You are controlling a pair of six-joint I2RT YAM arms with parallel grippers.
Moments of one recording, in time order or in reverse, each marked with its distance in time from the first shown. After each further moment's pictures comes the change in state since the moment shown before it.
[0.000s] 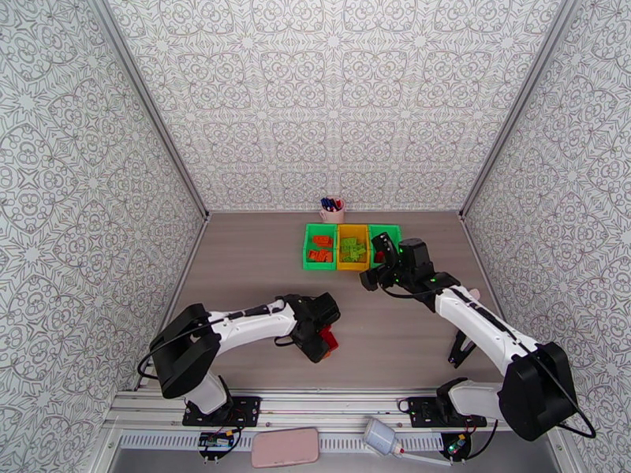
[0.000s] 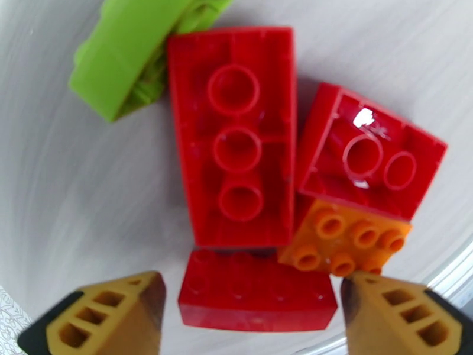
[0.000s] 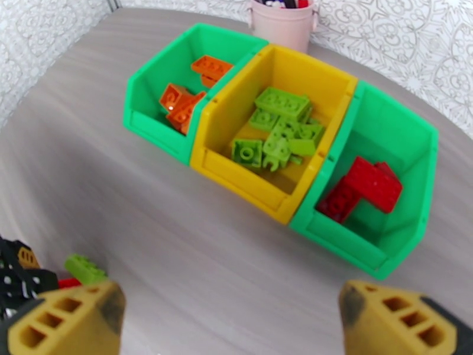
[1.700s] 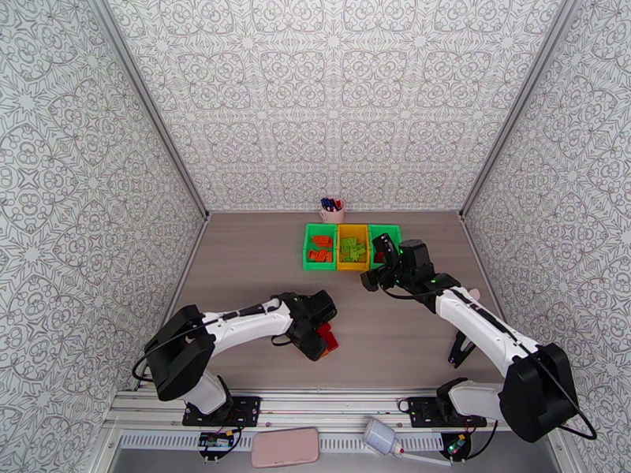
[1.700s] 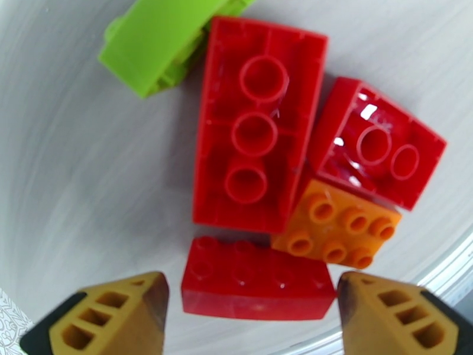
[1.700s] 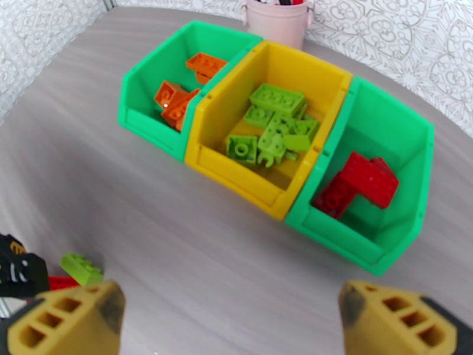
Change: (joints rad) left arm 0.030 -0.026 -0.018 -0.014 0.029 -0.037; right arm 0.000 -0.008 -0.010 0.000 0.010 0.000
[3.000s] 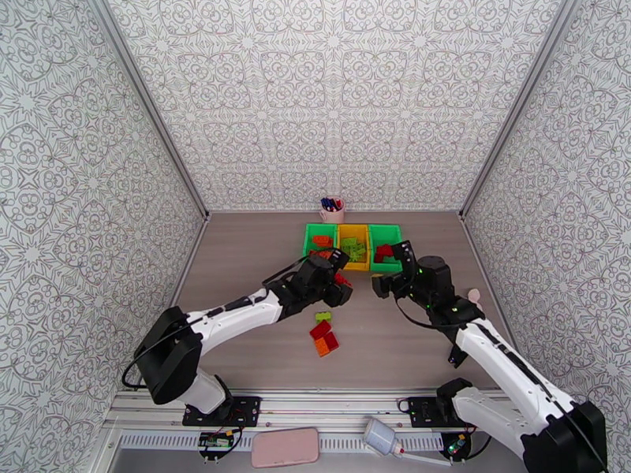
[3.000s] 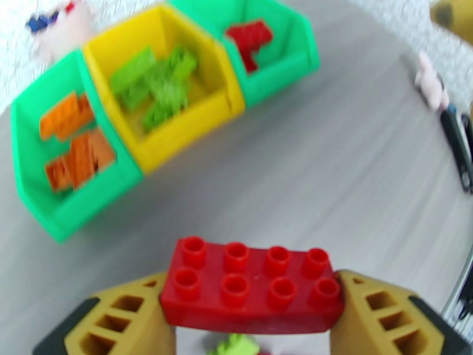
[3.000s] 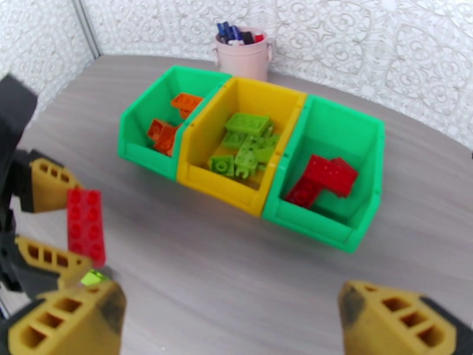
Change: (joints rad) left arm 0.127 -0.008 0.107 0.778 0.023 0.105; right arm 0.000 -0.331 -0.188 0.049 0.104 0.116
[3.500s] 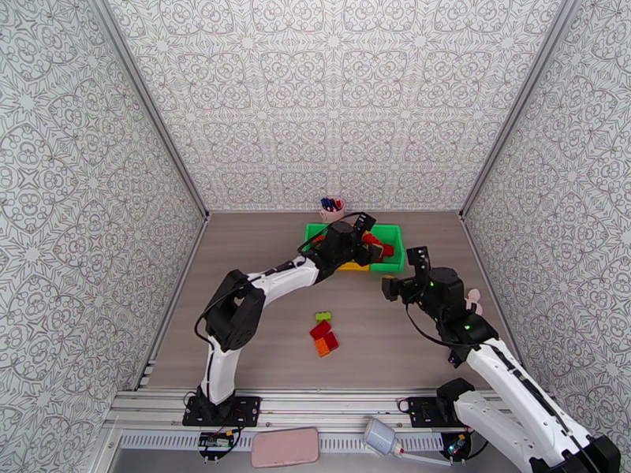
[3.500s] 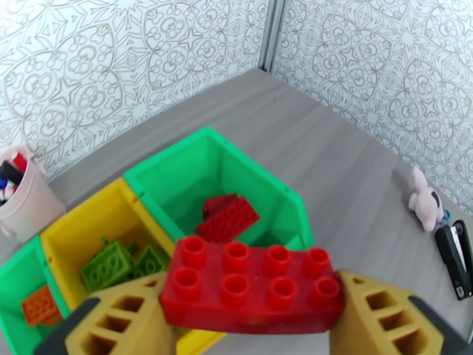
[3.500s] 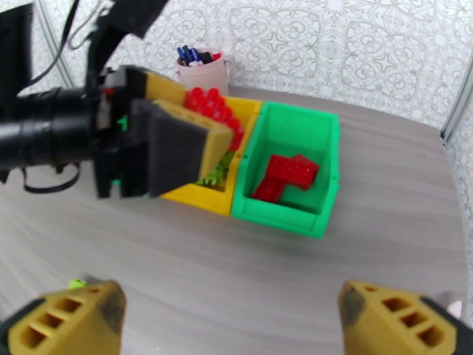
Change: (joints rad) left arm 0.067 0.504 0.545 0.217 0.151 0.031; right arm 0.000 -0.133 -0.059 -0.025 0.108 0.065
